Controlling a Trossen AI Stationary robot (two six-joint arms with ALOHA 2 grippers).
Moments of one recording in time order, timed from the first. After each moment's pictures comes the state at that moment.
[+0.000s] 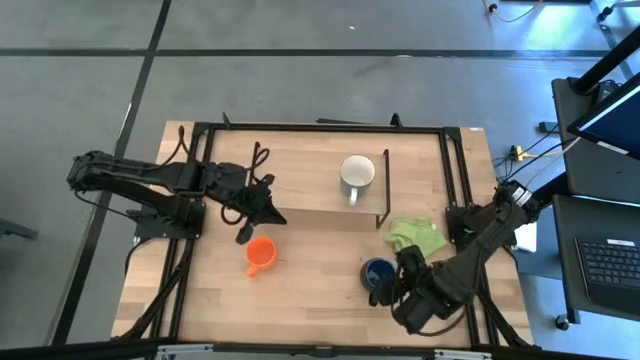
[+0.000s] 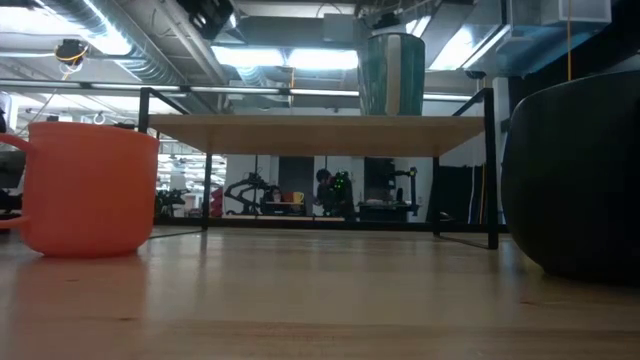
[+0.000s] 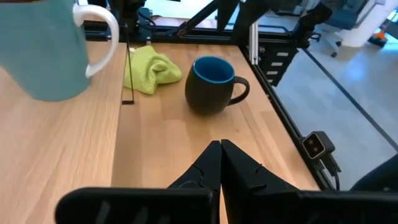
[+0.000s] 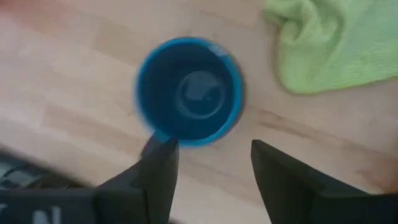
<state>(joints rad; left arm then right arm) -0.07 1.03 0.89 -0.32 0.20 -0.09 0.78 1.75 1.58 -1.37 0.28 2.05</state>
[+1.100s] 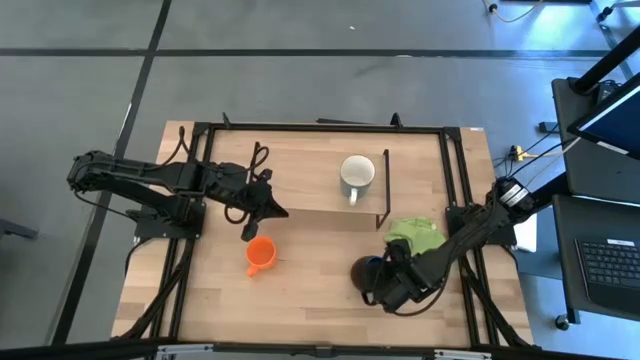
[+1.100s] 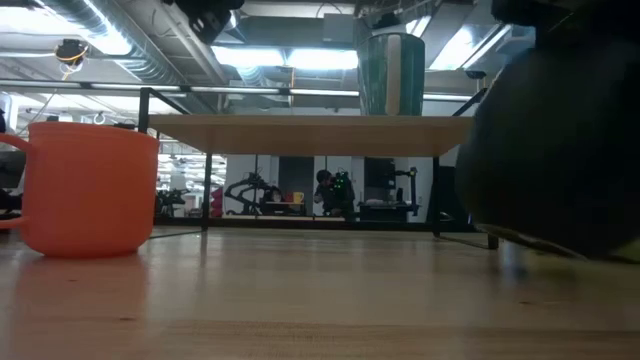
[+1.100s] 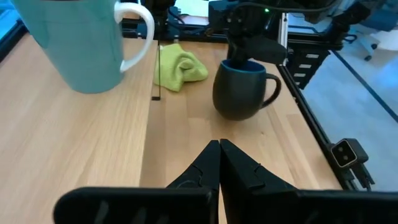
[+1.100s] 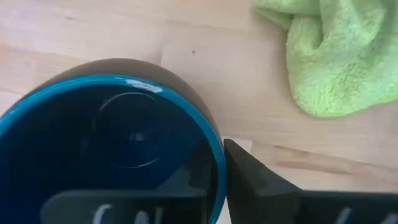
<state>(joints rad) -0.07 1.03 0.89 -0.33 0.09 -0.10 0.66 1.75 1.29 -1.08 0.26 2.09</state>
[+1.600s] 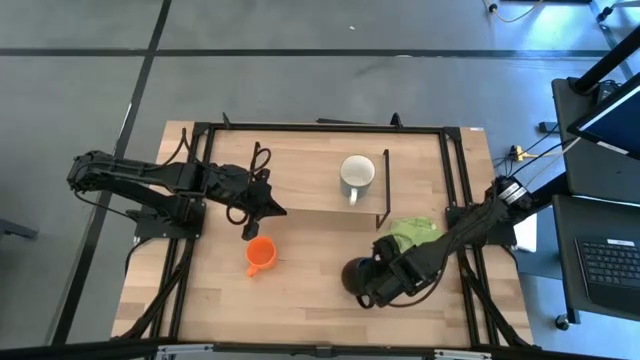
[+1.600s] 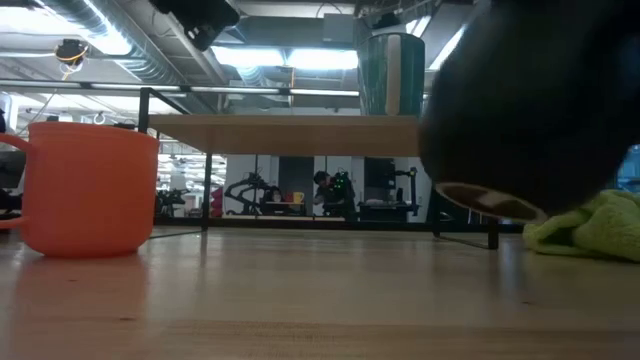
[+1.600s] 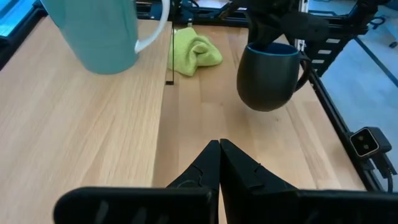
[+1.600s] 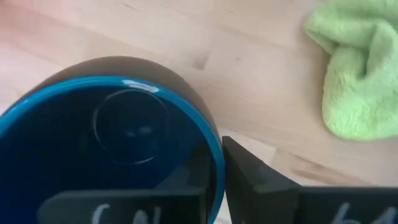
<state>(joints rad) -0.07 1.03 0.89 -0.39 0.03 -0.10 0.61 1.75 1.37 -1.06 0.26 1.82</state>
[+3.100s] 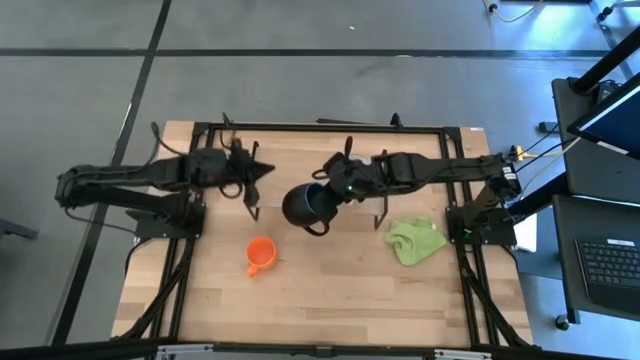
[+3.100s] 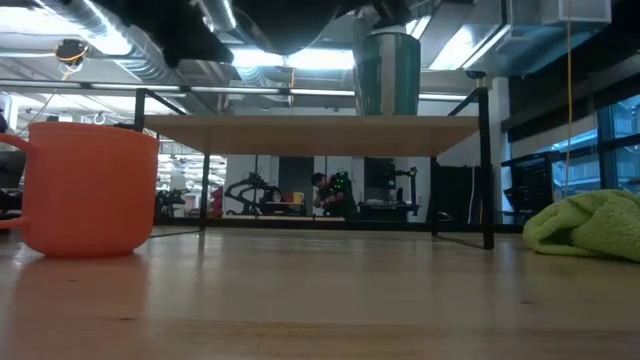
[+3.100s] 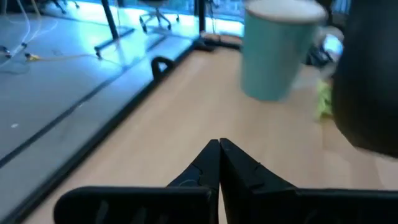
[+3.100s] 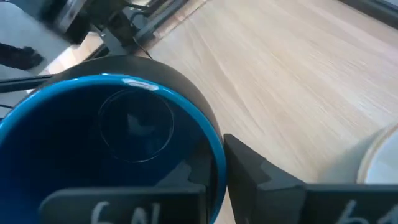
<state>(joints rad) 0.13 0.82 0.71 -0.25 -0.28 -0.12 0.09 1.75 1.82 -0.87 0.25 0.75</state>
